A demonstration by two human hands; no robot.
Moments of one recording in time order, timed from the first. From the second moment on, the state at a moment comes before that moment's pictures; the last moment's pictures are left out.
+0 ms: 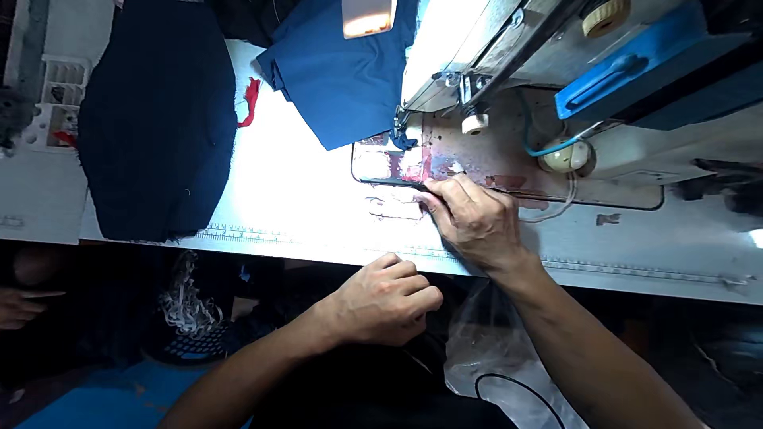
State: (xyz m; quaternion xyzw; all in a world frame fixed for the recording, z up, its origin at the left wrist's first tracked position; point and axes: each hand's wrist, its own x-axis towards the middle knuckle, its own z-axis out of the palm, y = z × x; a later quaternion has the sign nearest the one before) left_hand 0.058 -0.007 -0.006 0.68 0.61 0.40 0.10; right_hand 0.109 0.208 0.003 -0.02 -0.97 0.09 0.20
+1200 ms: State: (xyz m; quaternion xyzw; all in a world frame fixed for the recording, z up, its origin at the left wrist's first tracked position) left_hand -0.185 -0.123 0.013 0.20 0.88 0.43 -0.01; right_hand 0.087 0.187 -0.013 -0.16 -0.97 0.10 0.15
